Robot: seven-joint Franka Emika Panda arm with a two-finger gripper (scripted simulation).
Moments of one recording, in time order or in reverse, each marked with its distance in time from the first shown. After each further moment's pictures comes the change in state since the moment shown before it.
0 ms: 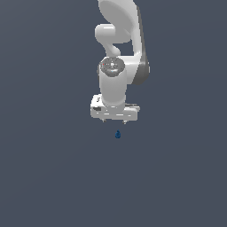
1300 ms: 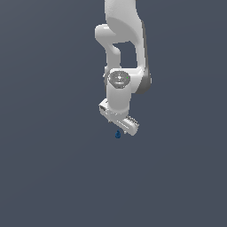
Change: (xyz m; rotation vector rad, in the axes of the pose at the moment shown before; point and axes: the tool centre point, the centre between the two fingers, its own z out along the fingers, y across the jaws) arm 0.000 -0.016 0.048 -0.002 0.033 0.589
